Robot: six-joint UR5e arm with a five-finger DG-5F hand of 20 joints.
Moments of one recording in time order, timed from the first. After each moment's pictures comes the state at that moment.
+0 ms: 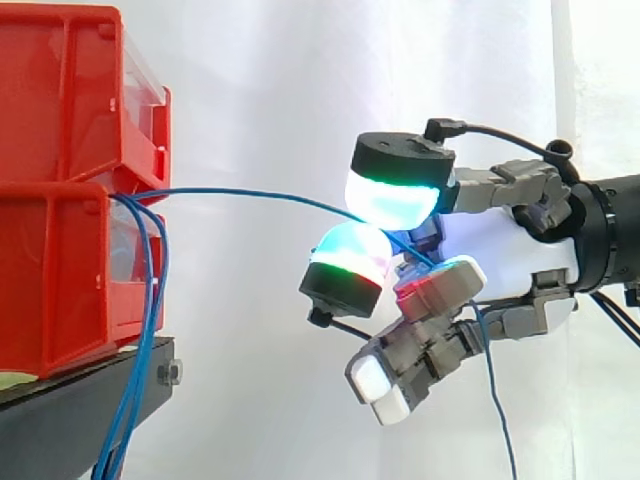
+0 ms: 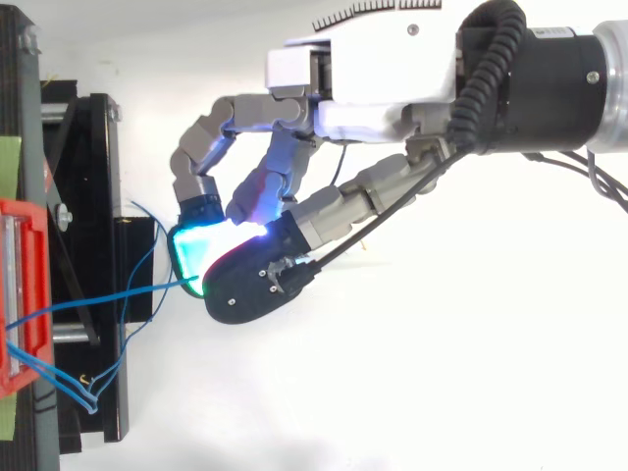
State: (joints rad) arm 0.01 -2.32 -1.03 -3.07 -1.59 -0.06
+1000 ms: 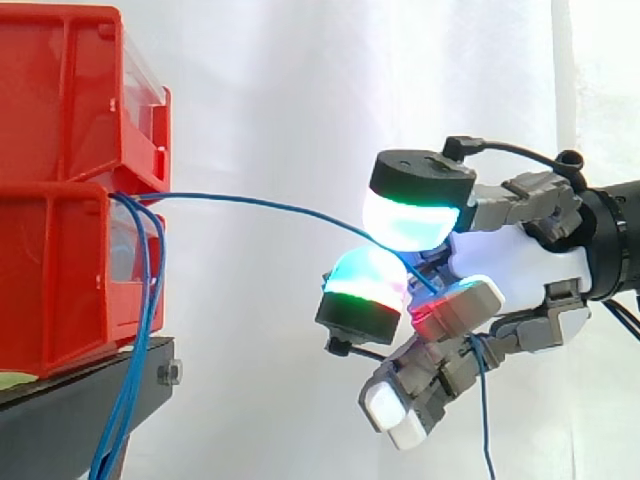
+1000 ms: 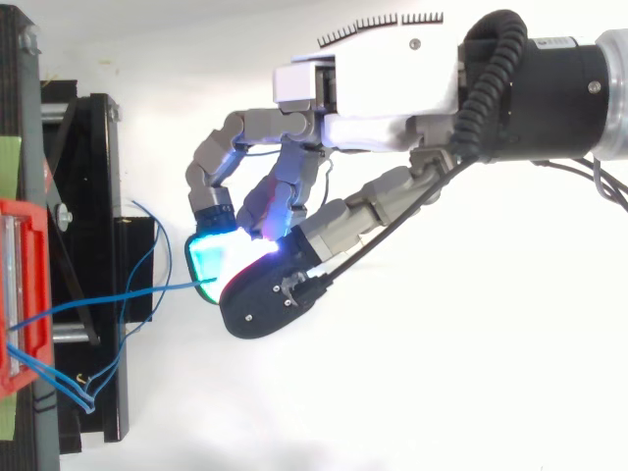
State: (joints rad) arm 0.02 -2.32 -1.03 -3.12 -1.59 -0.06
